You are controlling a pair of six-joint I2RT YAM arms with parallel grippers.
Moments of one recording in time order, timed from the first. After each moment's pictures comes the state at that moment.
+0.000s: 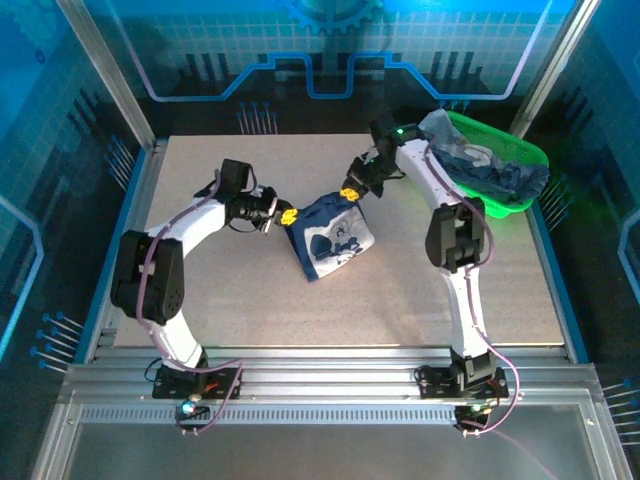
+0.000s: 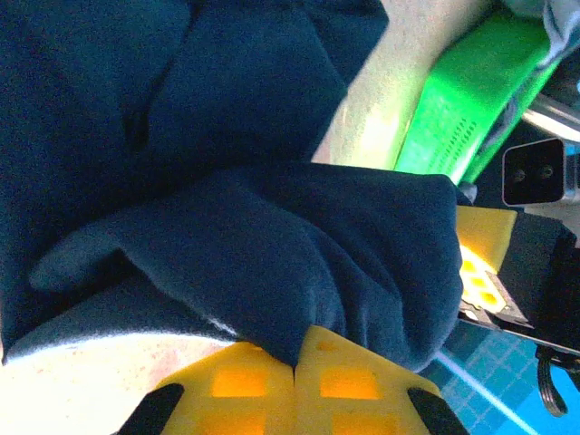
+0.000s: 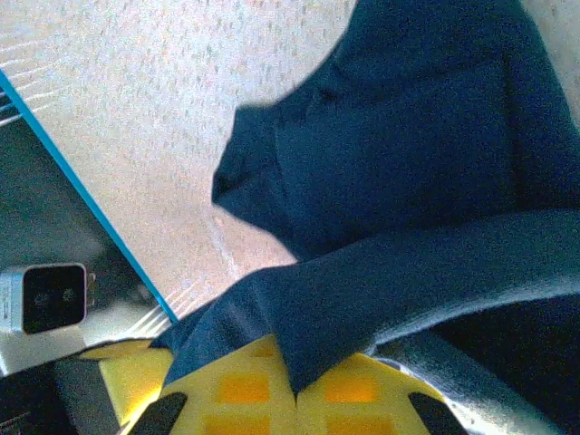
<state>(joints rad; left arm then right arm) -0.15 1.78 1.21 -0.36 0.77 -1.26 0.31 2.41 2.35 -1.26 -0.66 0.77</state>
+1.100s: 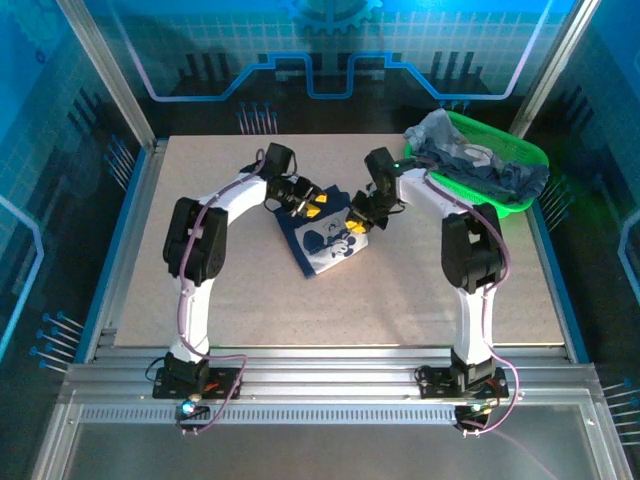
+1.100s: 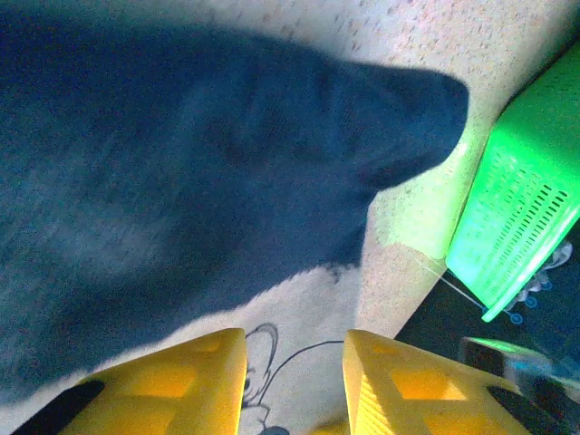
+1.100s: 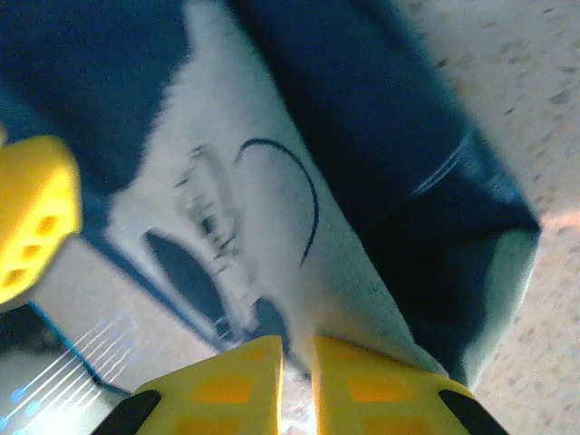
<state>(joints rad) -0.29 2.20 1.69 -0.49 0.62 -1.16 0.37 2.09 1.67 -0.94 -0.46 0.83</state>
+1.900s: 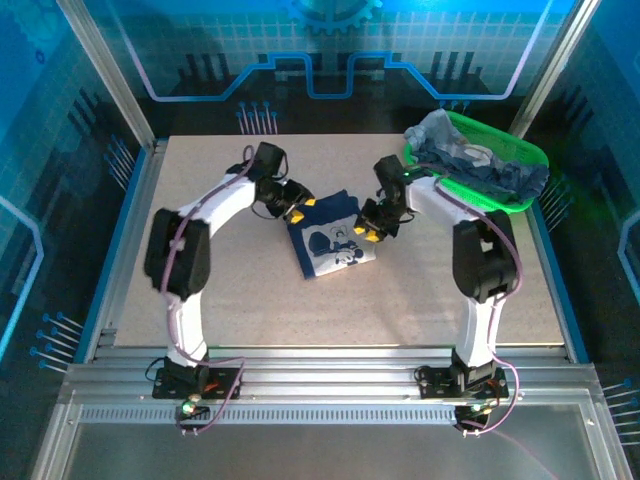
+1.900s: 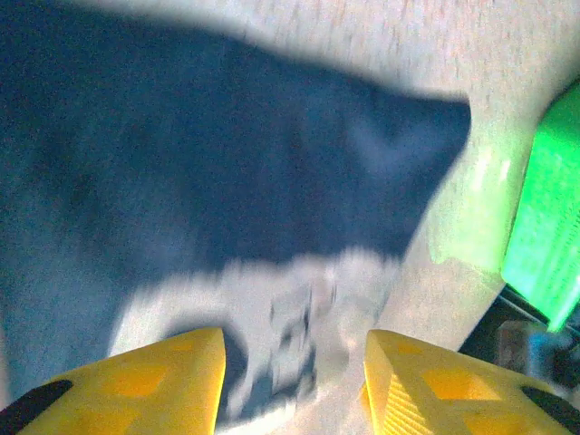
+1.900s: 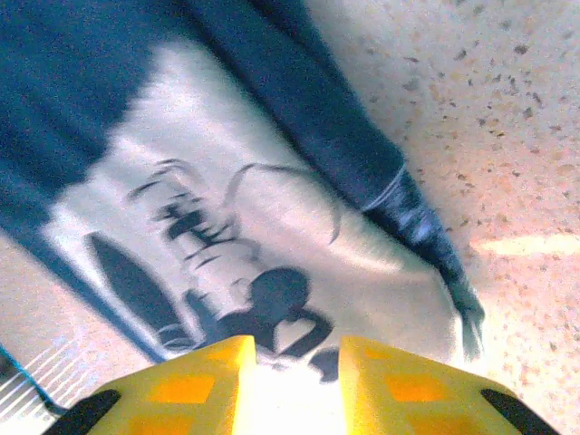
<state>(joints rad) -0.30 1.93 1.51 -0.63 0.47 -1.09 0.35 1.92 1.50 -0.88 -0.39 0.78</state>
